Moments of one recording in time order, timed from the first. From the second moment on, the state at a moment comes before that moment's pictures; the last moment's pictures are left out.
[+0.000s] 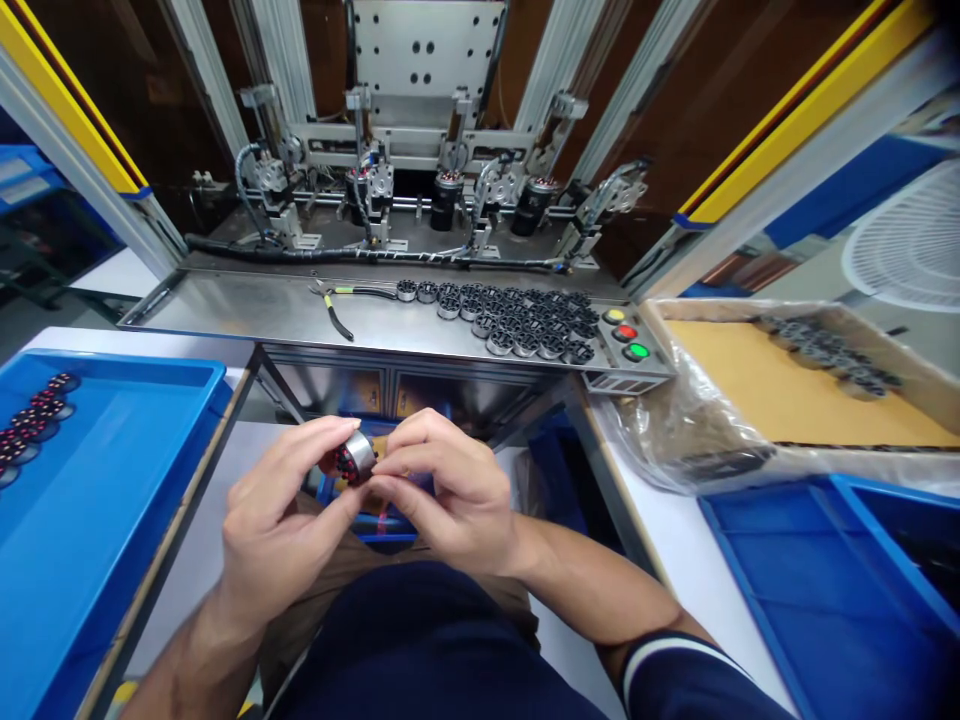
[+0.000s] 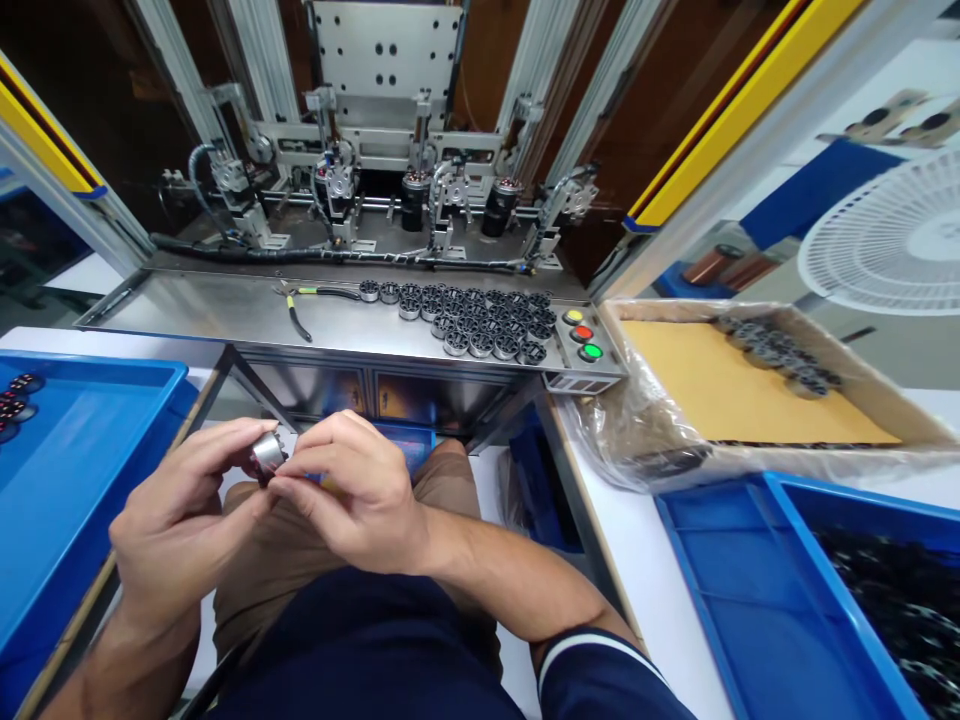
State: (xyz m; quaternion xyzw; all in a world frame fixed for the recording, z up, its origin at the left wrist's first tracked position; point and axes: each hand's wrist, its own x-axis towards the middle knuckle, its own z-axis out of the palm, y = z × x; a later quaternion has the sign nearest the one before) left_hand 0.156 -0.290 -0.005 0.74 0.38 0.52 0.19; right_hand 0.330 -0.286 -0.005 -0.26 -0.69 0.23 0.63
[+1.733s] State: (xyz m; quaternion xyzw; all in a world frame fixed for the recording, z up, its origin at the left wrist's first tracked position) left_hand 0.140 -0.301 0.001 0.79 0.32 0.49 0.15; right_hand 0.362 -0.260 0.042 -0.21 -0.84 0.28 0.40
